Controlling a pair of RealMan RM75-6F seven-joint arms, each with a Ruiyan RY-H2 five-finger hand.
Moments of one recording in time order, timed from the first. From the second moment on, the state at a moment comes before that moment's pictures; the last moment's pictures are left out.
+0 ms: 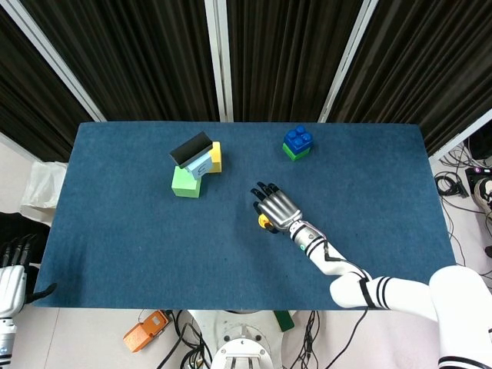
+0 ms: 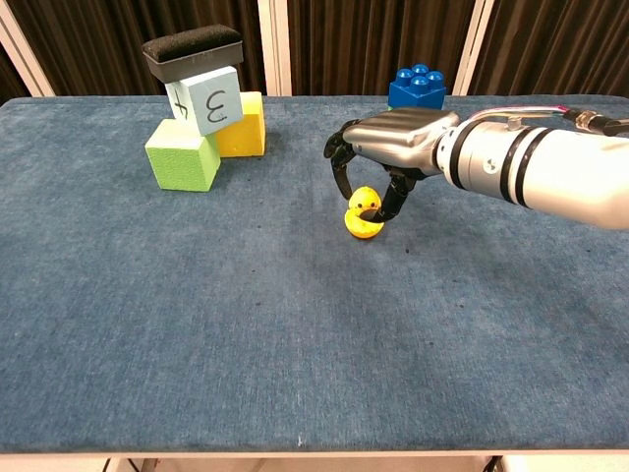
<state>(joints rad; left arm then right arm) 0.05 -1.32 -0.02 -1.28 1.44 1.51 -0.12 0.95 -1.64 0.15 -1.36 -1.08 0.78 -0.47</state>
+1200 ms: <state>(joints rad) 0.00 -1.32 -0.04 -1.30 1.47 1.49 -0.10 0.55 -1.21 0.04 -1.68 -1.26 1.34 -0.40</state>
